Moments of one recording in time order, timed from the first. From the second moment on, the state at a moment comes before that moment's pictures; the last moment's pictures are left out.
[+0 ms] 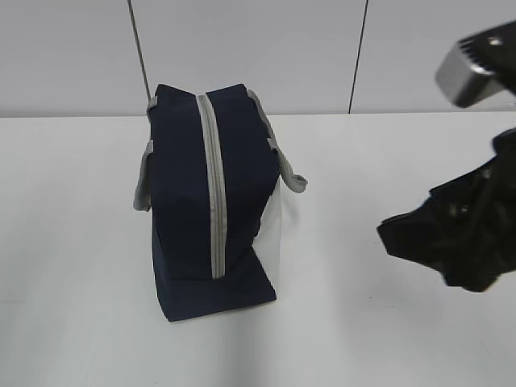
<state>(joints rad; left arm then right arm) -0.11 0.50 -0.79 -0.30 1.26 0.11 0.64 0.98 -0.80 -0.10 0.72 0.06</state>
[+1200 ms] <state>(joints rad) -0.11 0.12 -0.57 -0.14 1.22 0.11 0.64 0.22 -0.51 -0.18 1.15 0.21</state>
